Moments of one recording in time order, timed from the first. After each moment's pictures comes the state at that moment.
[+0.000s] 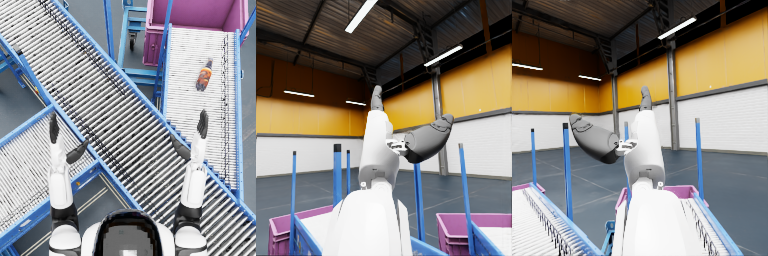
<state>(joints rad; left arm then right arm) 0.48 1.36 -0.06 -1.91 1.39 0.01 0.01 0.44 -1.42 -0.10 1.81 1.39 0.01 -0.01</state>
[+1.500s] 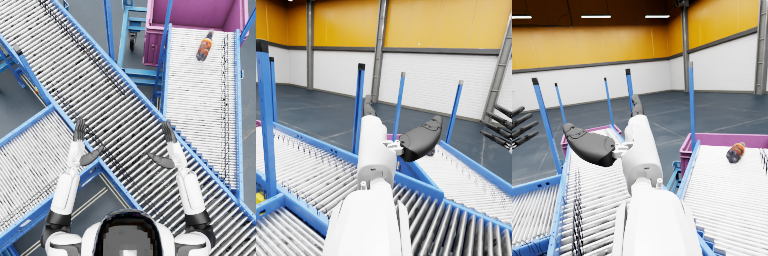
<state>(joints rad) 0.29 1.21 0.20 -1.80 1.00 0.10 0.10 0.29 -1.21 0.20 1.80 1.00 0.10 -0.10</state>
